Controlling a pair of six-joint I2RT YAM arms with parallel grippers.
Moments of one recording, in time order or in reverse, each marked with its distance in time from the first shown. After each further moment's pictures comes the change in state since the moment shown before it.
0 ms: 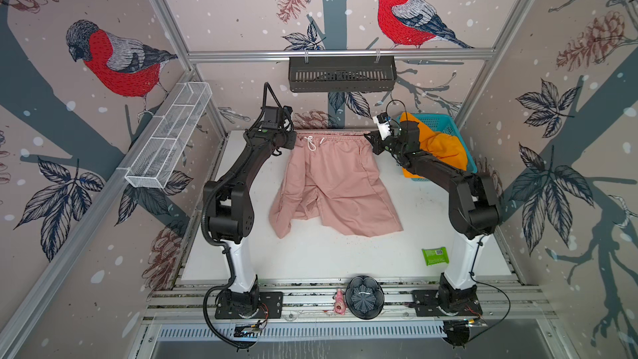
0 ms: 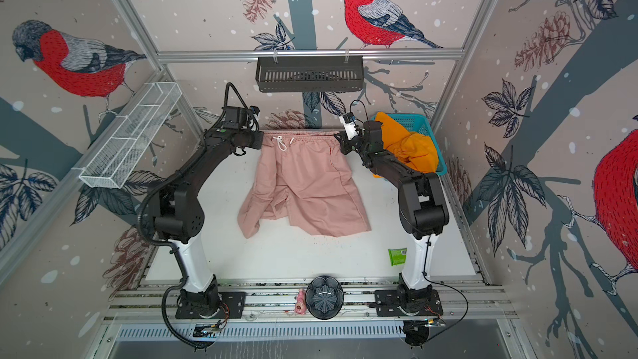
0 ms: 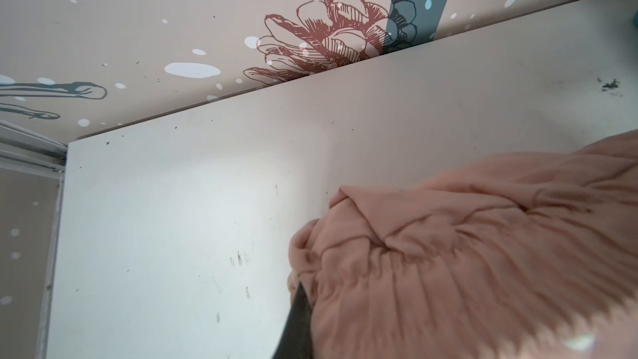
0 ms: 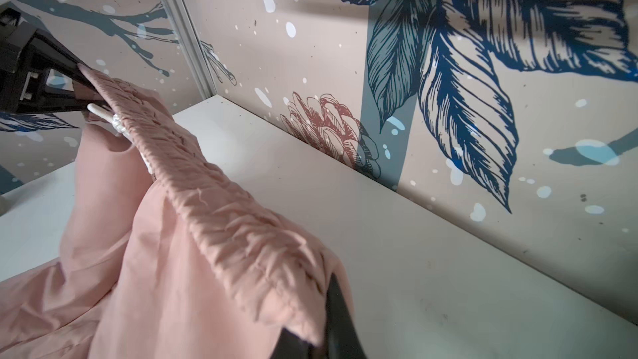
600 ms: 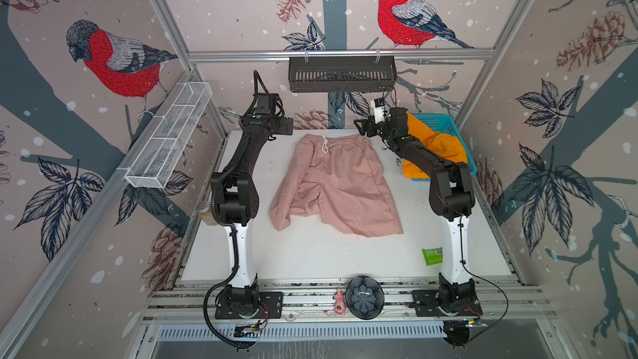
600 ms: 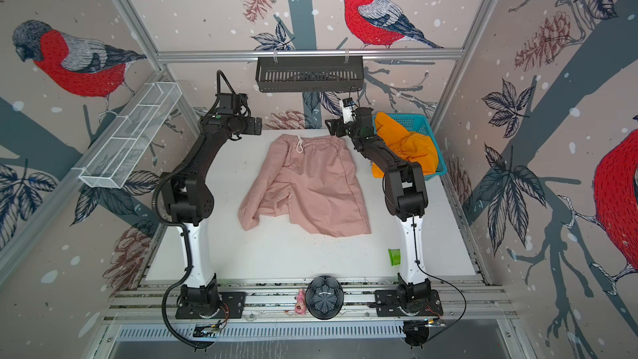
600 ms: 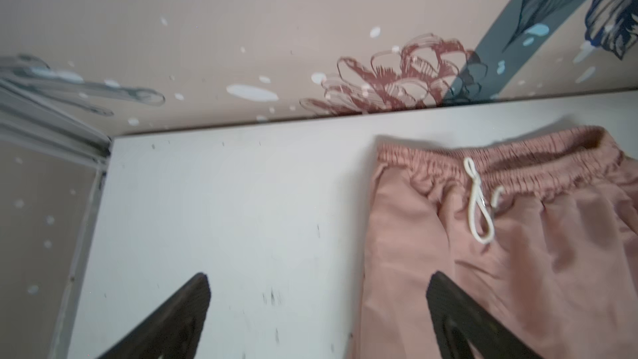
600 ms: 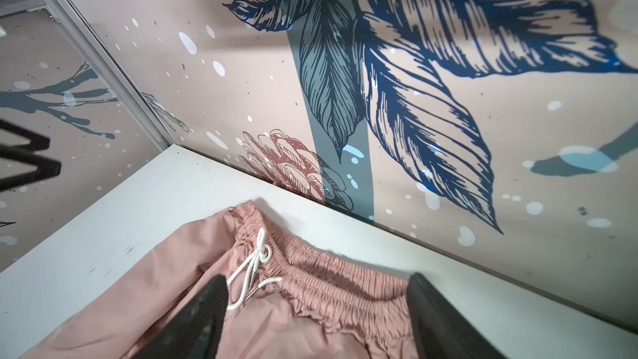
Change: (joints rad) left arm 0.067 0.128 0.249 -0.150 0.005 -0.124; right arm 0.020 0.199 0.402 -0.219 0.138 0.175
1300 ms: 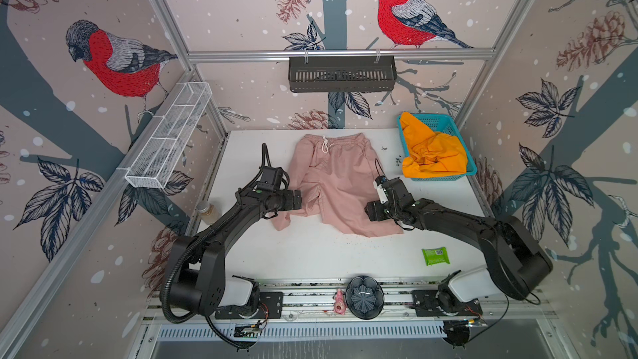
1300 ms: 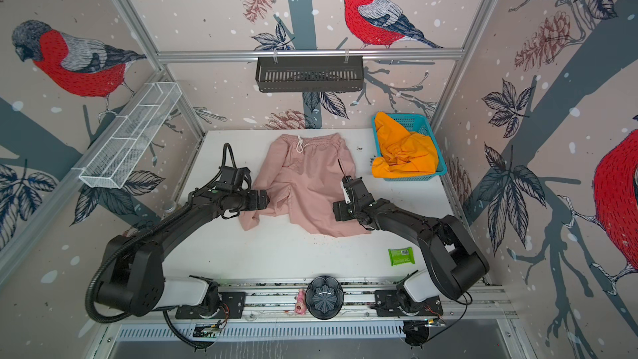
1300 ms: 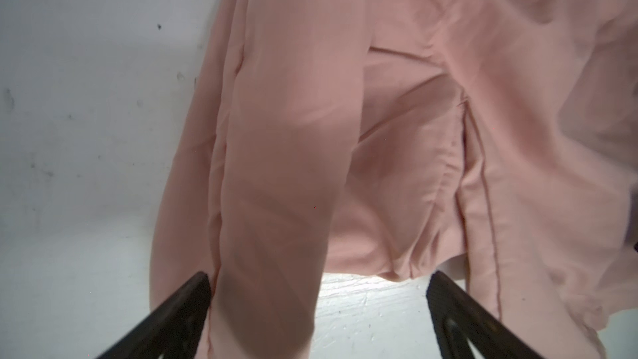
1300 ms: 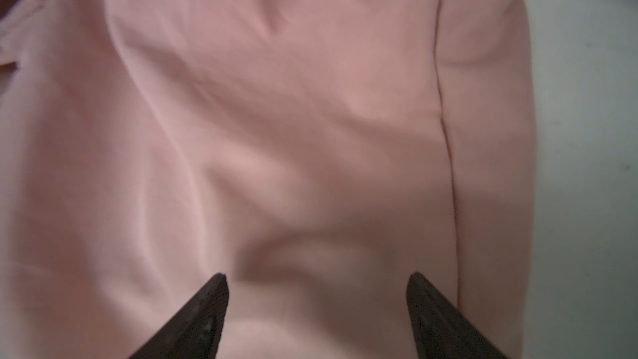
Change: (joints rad) left arm -0.157 -0.719 -1.209 0.225 0.095 -0.308; right arm 0.303 -0.718 -1.098 -0.277 0.369 0.187
